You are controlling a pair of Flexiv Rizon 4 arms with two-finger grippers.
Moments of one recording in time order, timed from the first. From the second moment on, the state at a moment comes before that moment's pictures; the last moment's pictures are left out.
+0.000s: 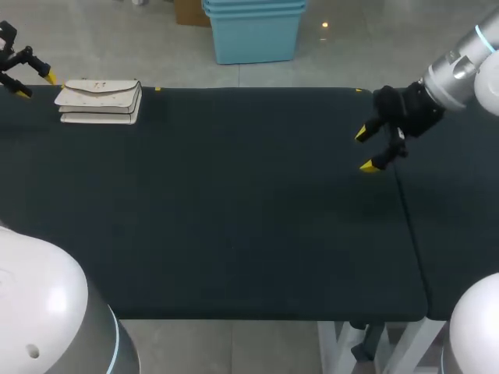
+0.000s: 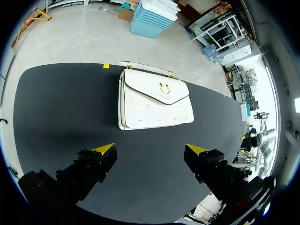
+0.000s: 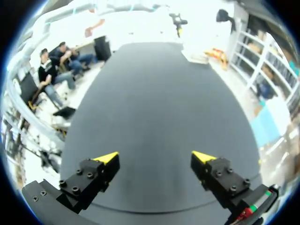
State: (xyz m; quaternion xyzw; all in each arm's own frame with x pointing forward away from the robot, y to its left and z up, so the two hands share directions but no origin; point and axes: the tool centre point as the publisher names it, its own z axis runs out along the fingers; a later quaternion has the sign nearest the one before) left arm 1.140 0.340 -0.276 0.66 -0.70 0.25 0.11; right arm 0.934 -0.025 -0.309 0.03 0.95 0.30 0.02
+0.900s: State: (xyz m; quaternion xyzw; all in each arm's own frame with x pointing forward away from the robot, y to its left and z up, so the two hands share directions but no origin) left arm 1.204 0.337 -0.326 0.72 -0.58 0.37 0.10; right arm 0.935 -0.025 -0.309 0.03 0.95 0.30 0.02
